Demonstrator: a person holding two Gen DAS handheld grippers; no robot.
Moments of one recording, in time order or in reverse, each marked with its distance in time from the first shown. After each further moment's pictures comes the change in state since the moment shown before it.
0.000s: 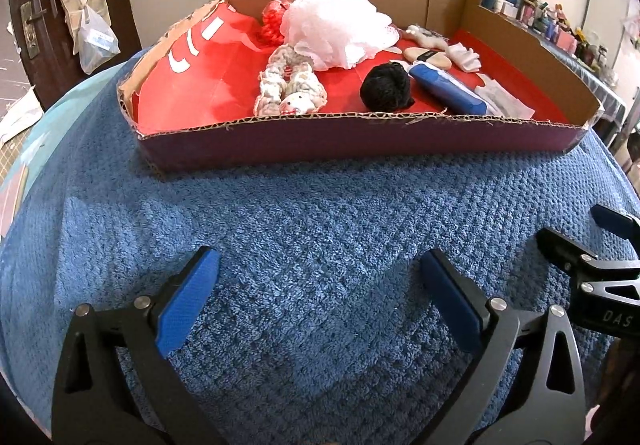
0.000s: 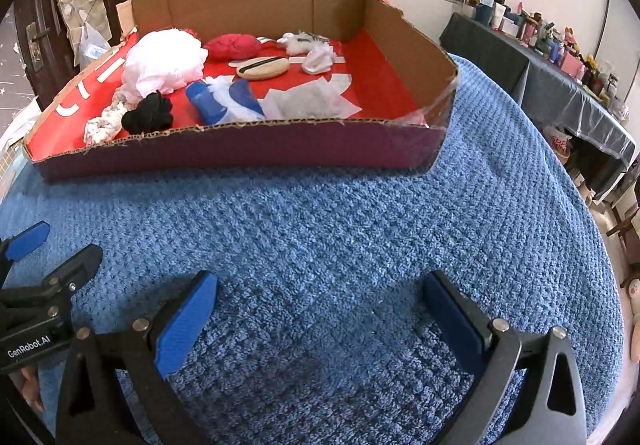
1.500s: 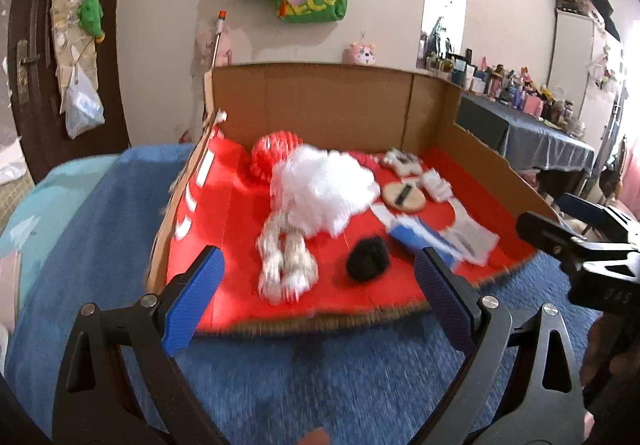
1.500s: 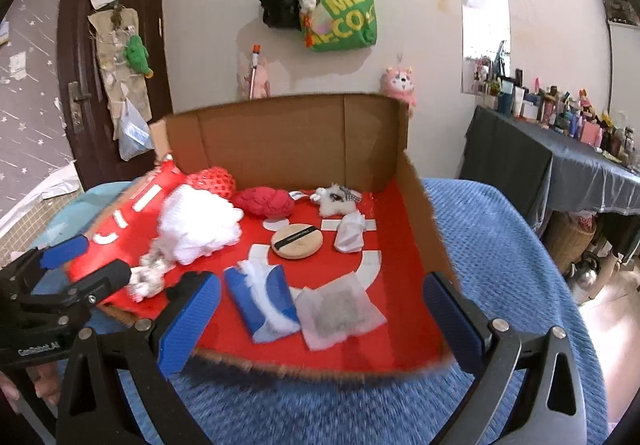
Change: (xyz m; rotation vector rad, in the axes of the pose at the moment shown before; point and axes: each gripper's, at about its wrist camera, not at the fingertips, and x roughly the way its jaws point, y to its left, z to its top) left arm -0.047 0.012 0.053 0.010 -0.301 -0.110; right arm -0.043 -0.002 0.077 -0.028 -0.373 0.123
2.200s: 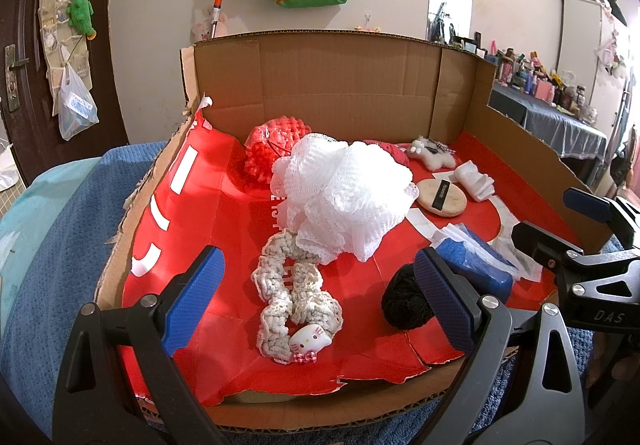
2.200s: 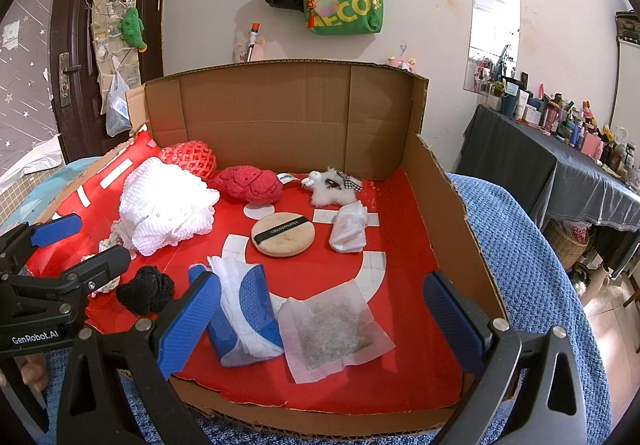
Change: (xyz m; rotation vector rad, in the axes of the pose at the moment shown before) left arm 0.082 0.011 0.022 0.038 0.017 0.027; right arm 0.063 0.008 0.002 -0.061 0.047 -0.045
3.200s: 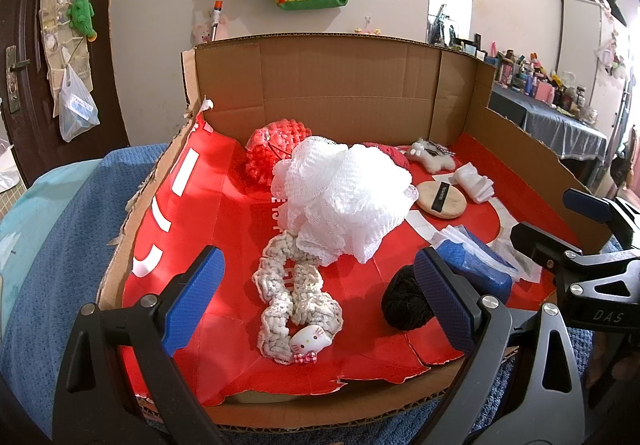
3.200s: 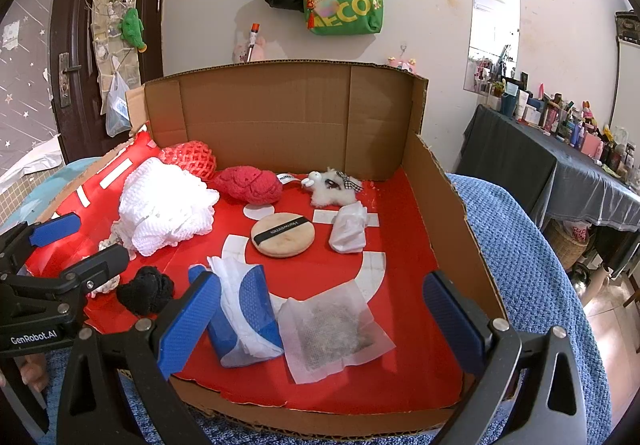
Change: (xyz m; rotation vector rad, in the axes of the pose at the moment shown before) left arm -0.002 -0.001 -0.001 0.001 -0.004 0.002; right arm 0.000 0.000 0.000 0.002 -0.001 0.000
